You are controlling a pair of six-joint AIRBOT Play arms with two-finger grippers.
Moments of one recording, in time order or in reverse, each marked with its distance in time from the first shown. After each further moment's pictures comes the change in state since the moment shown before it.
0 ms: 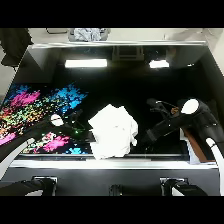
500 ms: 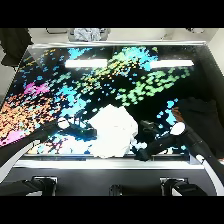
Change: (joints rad) left arm -0.054 -0.020 -0.002 -0.022 0.171 -0.091; right arm 0.087 0.056 -0.333 0.114 -0.166 -0.016
